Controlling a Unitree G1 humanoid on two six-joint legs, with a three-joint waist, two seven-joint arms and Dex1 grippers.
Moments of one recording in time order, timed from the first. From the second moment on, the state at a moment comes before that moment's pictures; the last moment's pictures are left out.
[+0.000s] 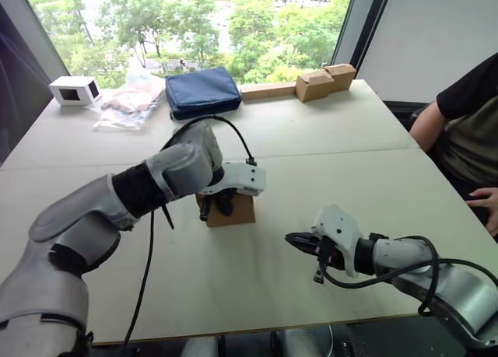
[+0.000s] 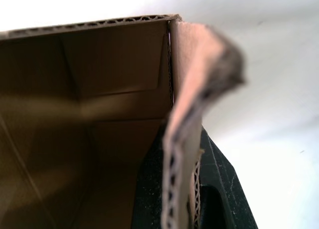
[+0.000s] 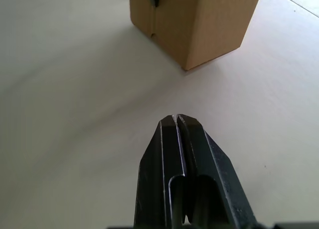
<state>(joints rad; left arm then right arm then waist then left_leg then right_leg) -1.28 0.64 -0.97 -0.02 0.07 1.03 -1.50 -0.10 -0.83 0.16 -0.72 0.53 0.75 0.52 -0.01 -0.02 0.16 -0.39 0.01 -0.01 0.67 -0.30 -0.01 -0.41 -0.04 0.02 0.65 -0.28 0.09</state>
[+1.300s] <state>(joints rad) -1.03 0.52 0.06 -0.04 -0.37 1.22 -1.03 -0.24 -0.65 0.00 -0.46 0.57 0.77 0.64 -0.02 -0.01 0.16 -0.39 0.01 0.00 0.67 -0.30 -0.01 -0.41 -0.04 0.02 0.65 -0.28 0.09</state>
